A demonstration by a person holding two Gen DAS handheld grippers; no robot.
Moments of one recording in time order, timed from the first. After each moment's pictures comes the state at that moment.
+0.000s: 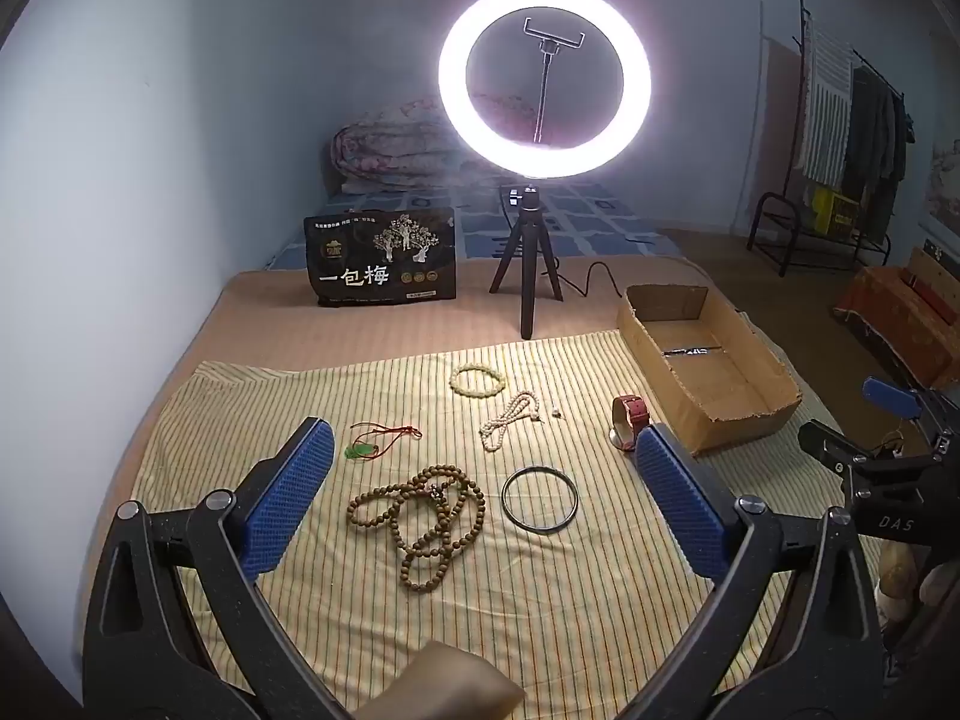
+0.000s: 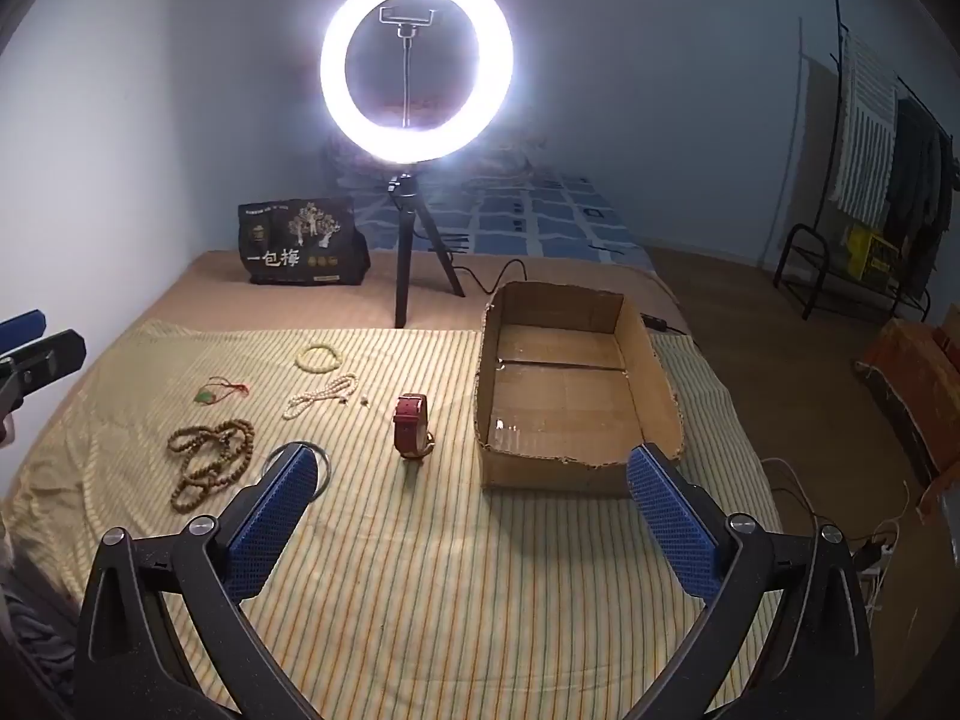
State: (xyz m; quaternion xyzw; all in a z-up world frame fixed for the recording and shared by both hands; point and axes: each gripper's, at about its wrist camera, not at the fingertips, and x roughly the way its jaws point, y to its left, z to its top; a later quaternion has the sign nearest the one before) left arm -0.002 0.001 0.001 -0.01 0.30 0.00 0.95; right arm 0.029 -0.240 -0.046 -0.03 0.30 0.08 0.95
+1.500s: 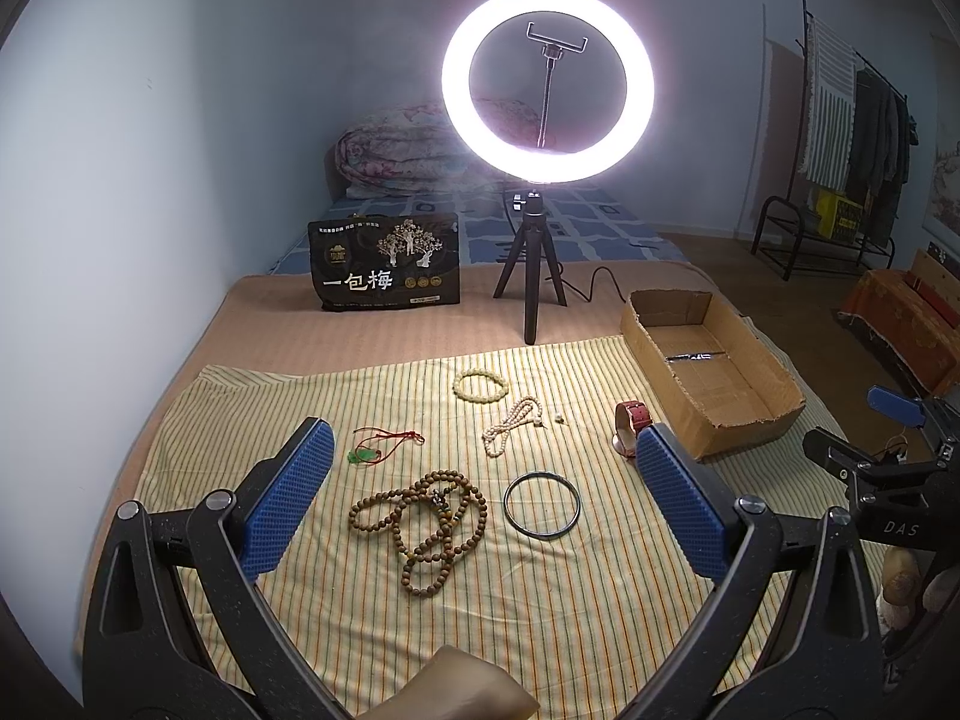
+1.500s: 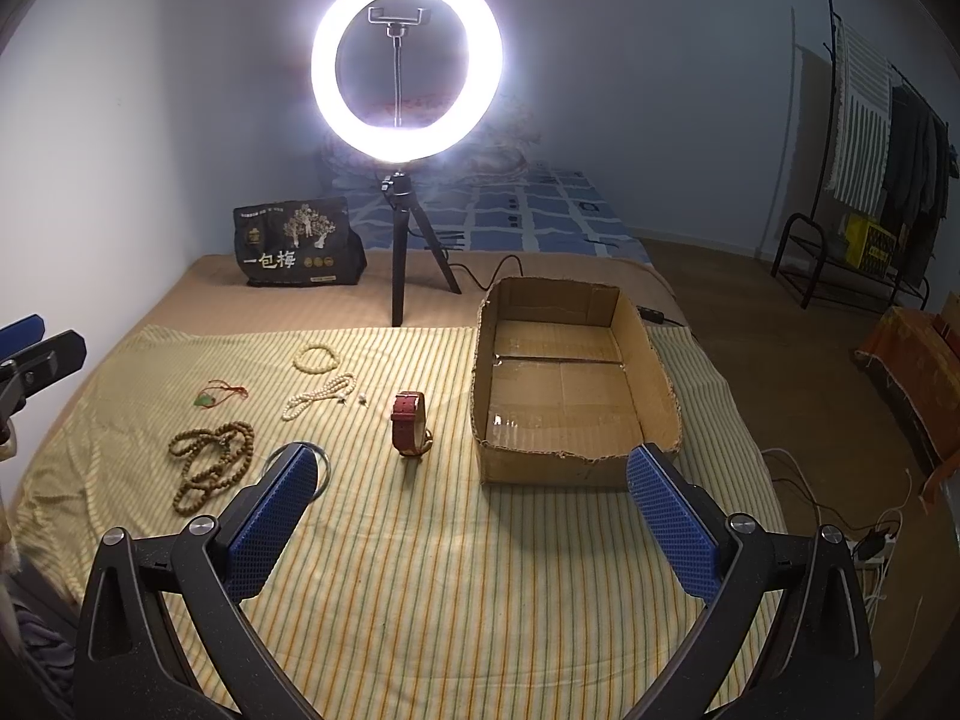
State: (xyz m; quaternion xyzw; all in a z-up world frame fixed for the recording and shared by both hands) left arm 0.004 -0.003 0.002 -0.01 0.30 0.00 0.95; right arm 0.028 -0.243 -0.046 -0.03 0.30 0.08 0.95
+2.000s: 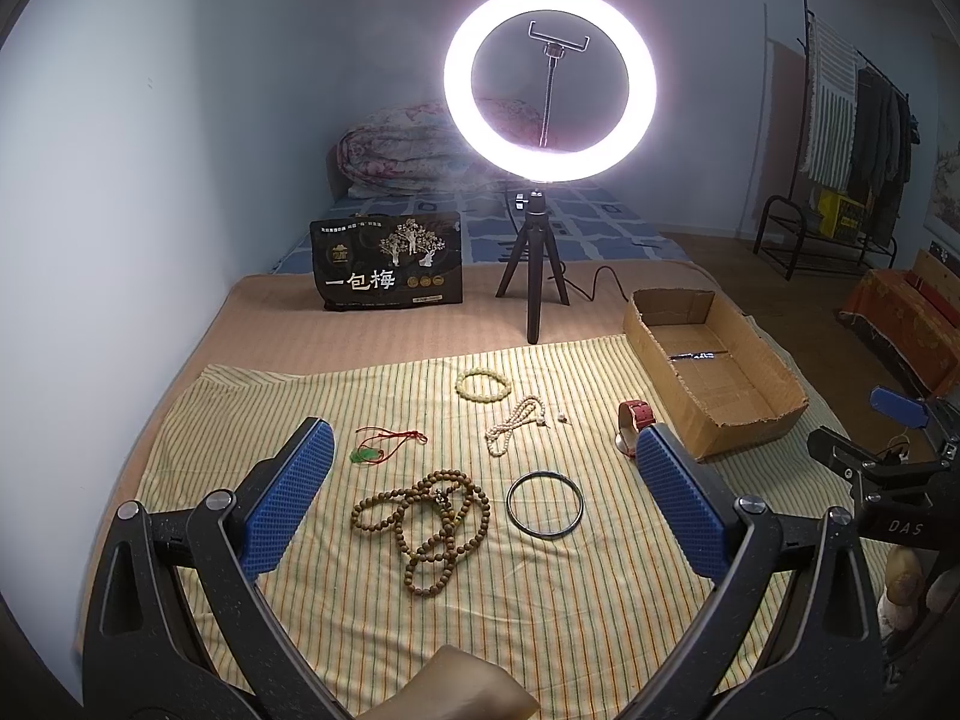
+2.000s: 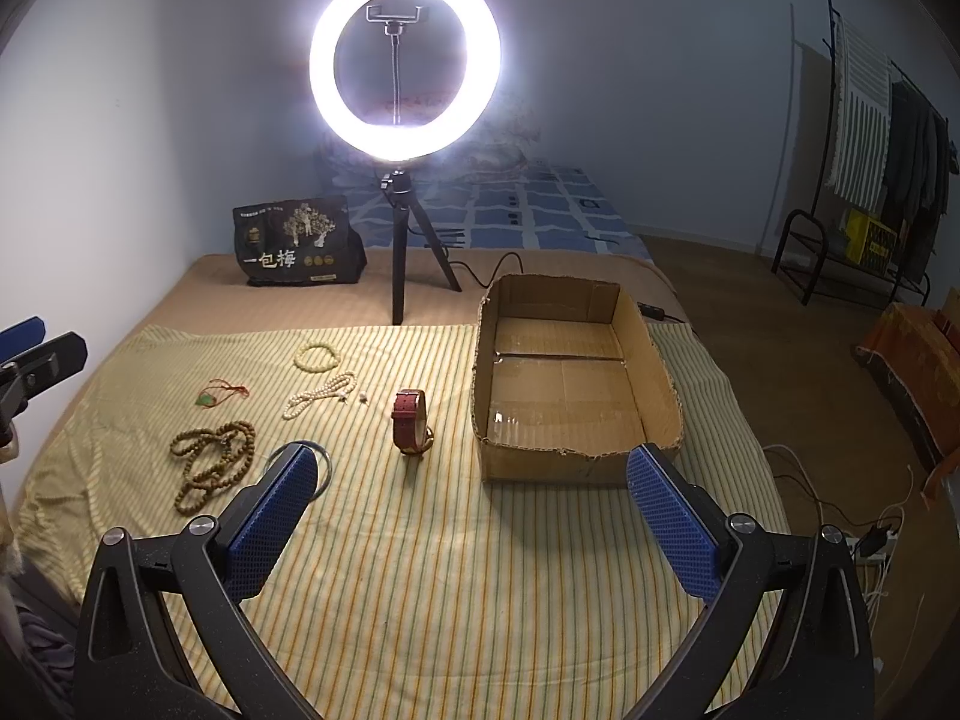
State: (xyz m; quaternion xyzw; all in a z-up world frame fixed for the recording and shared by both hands) left arm 0.005 0.004 0.001 -0.01 0.30 0.00 0.96; right arm 0.029 -0.243 -0.046 -0.02 0.31 0.08 0.95
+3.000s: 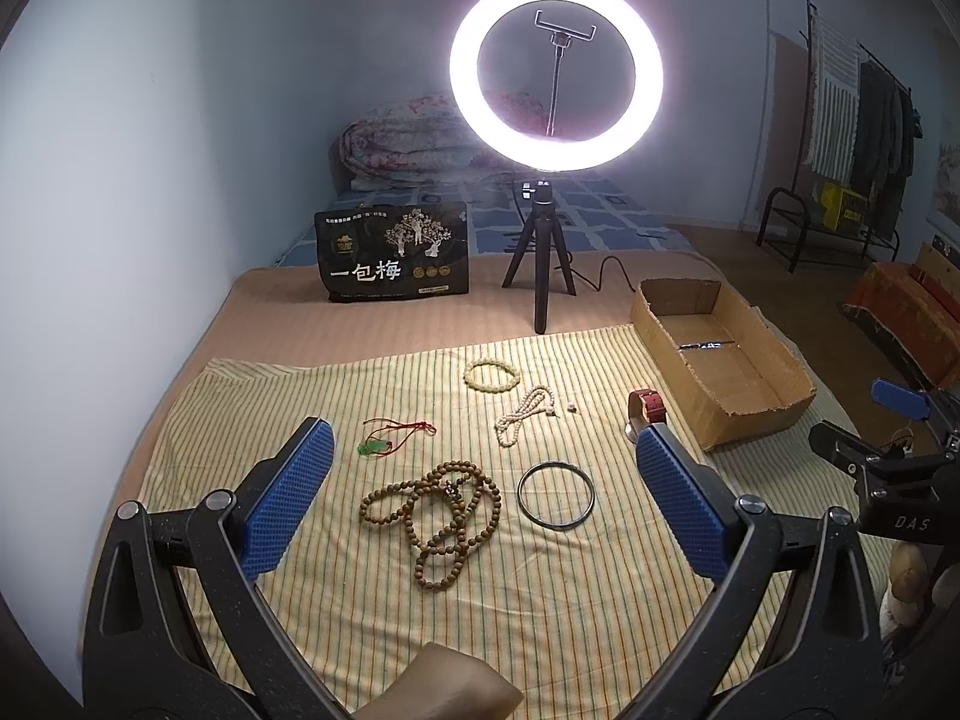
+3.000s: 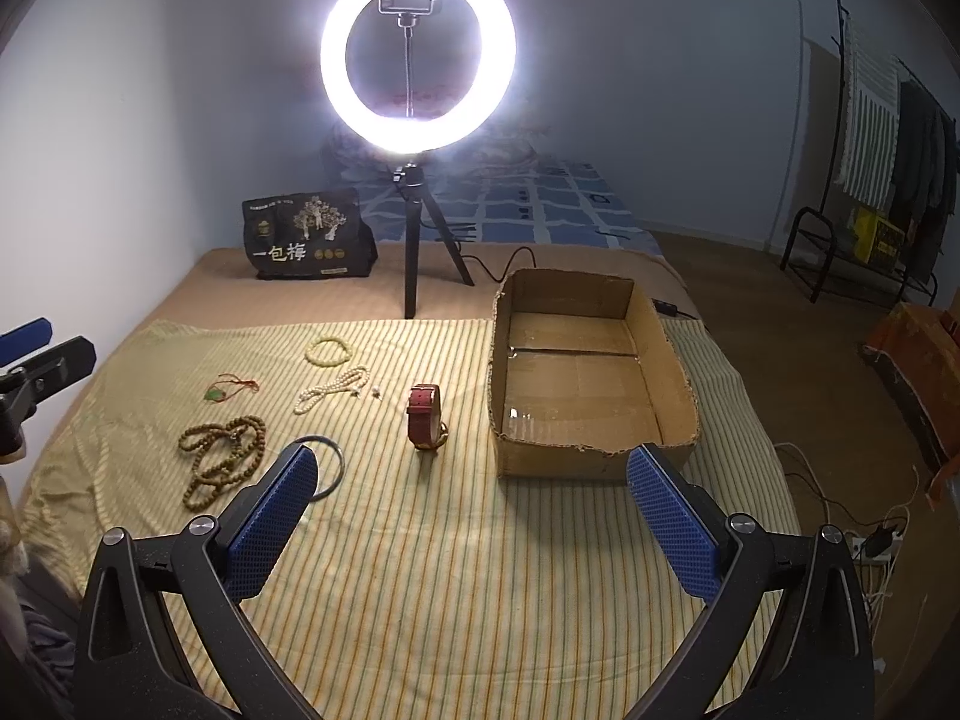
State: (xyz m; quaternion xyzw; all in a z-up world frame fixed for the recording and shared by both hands) left arm 0.002 0.010 -0.006 -0.01 0.30 0.01 0.95; right arm 0.030 -0.236 -0.048 -0.02 0.31 0.09 0.95
